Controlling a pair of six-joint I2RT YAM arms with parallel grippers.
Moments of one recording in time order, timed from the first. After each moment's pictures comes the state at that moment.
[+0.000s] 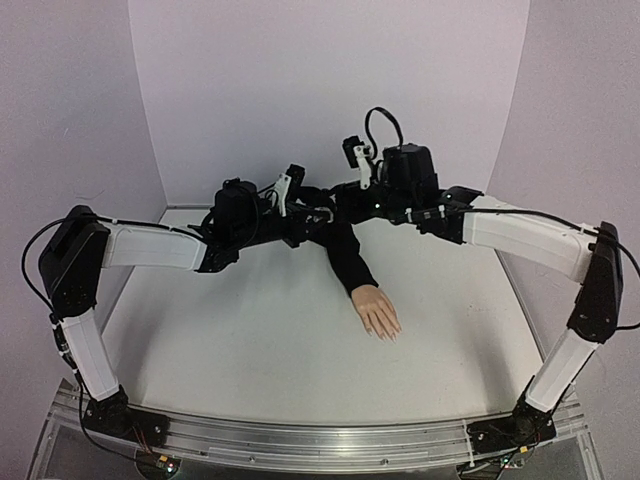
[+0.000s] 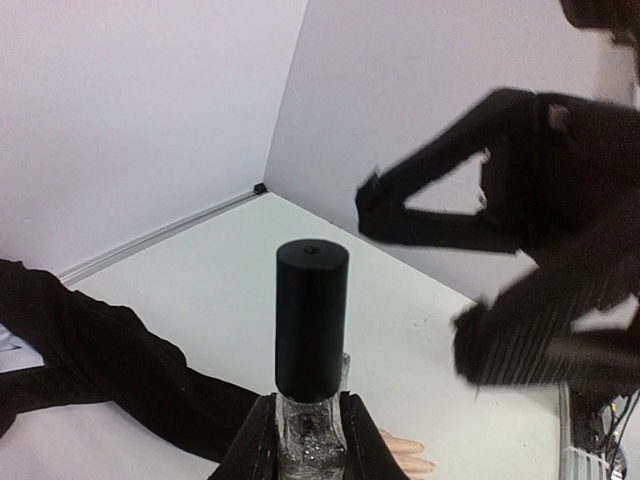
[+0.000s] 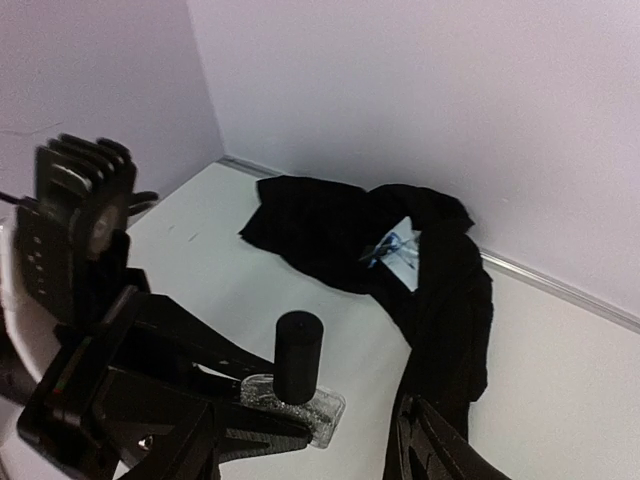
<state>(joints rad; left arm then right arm) -0.73 1.81 1.20 0.55 0.36 -0.22 0.80 1.72 1.50 -0.12 0.11 0.14</state>
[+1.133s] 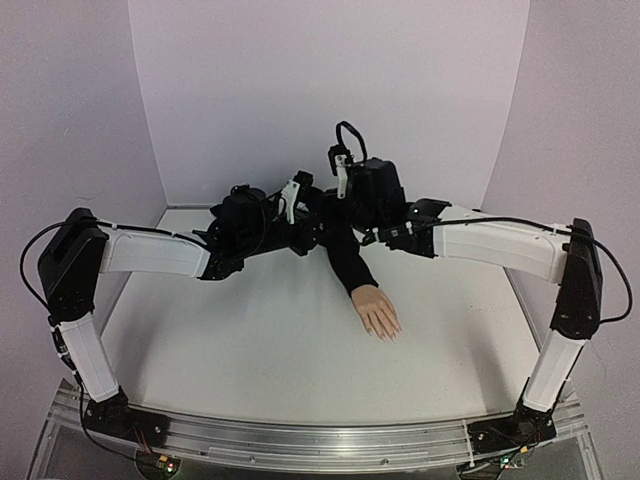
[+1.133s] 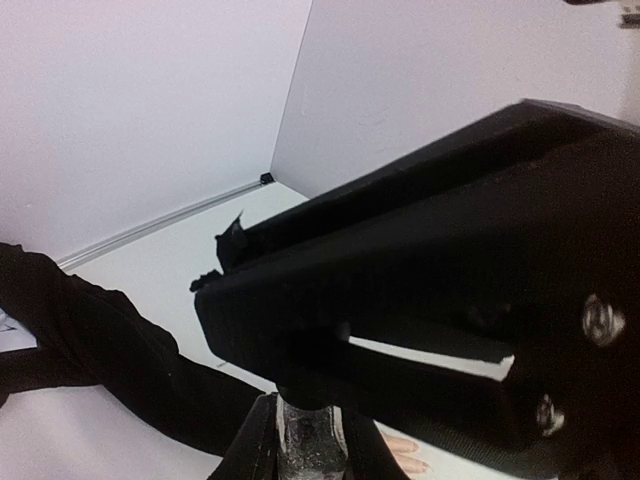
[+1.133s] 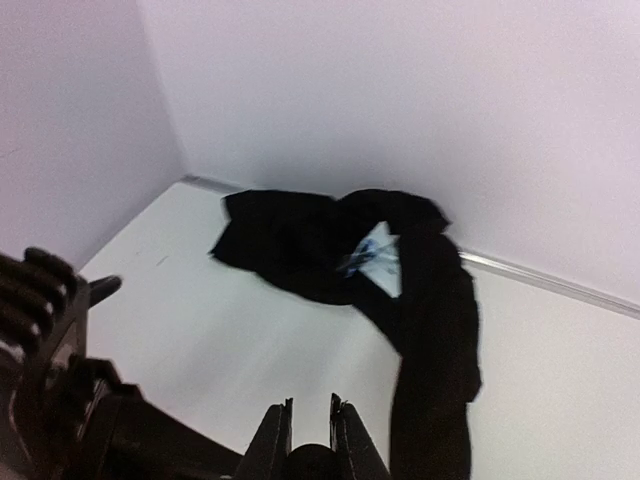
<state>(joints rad) -0.80 1.80 1.18 0.53 0.24 -0.22 0.93 1.82 1.57 -0.09 0.49 0.21</state>
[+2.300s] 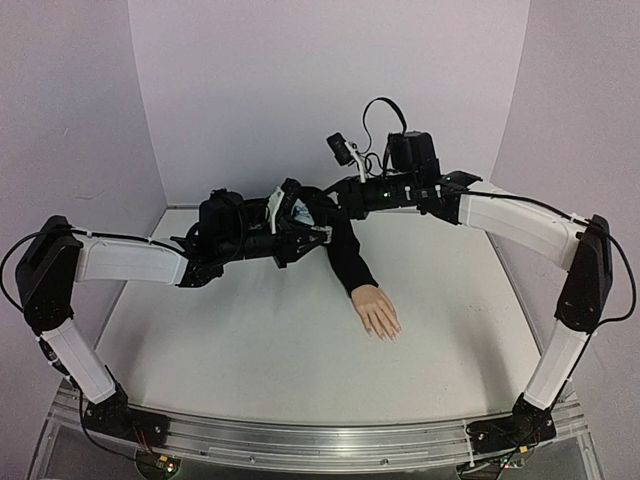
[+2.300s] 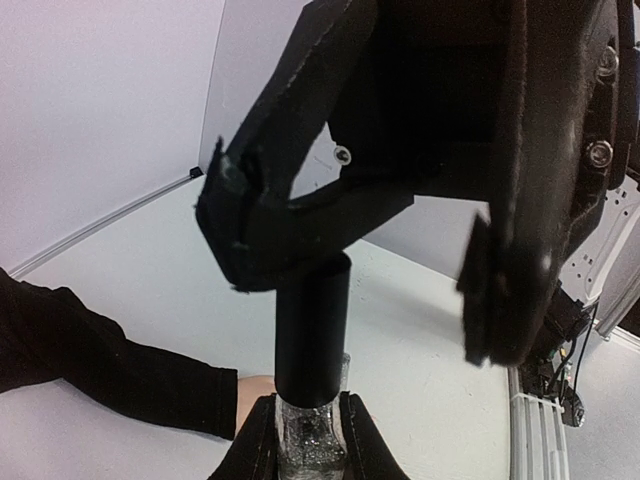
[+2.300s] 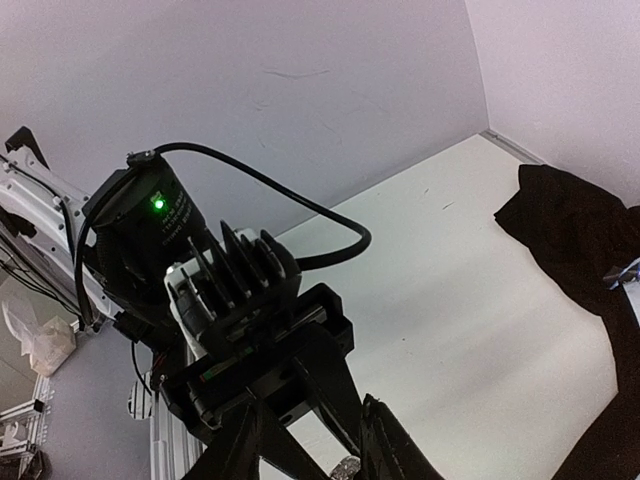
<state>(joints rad) -0.76 1.66 1.03 0.55 0.51 -0.18 0.69 1.78 1.63 -0.19 -0.70 0.15</state>
